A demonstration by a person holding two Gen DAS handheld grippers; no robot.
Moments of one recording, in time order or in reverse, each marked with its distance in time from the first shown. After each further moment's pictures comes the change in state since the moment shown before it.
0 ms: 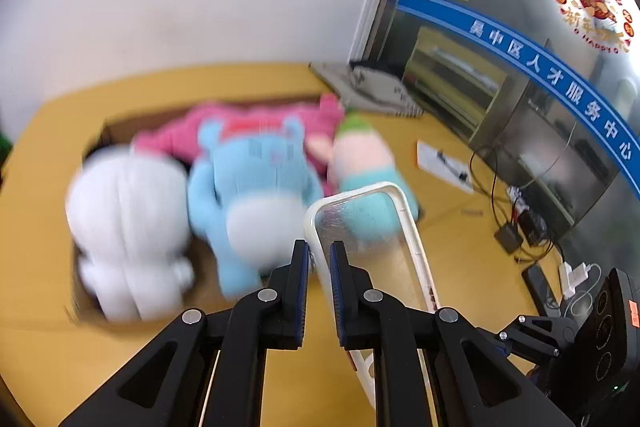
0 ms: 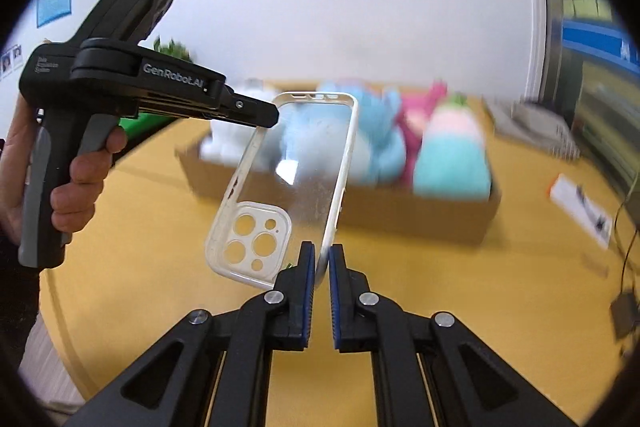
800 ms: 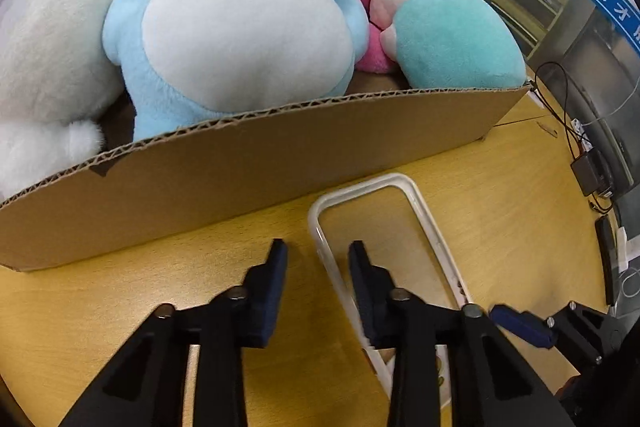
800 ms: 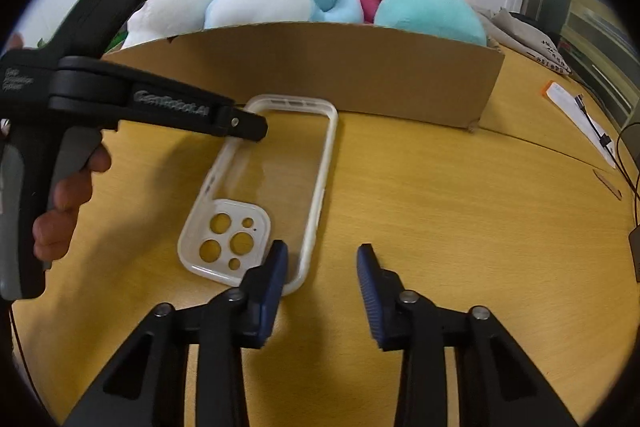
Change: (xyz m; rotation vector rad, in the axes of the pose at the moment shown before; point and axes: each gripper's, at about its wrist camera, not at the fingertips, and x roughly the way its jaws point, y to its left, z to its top) left arm 0.142 0.008 -0.114 -0.099 0.304 0.117; right arm 0.086 -0.033 -0.085 0.067 0.333 -0.098
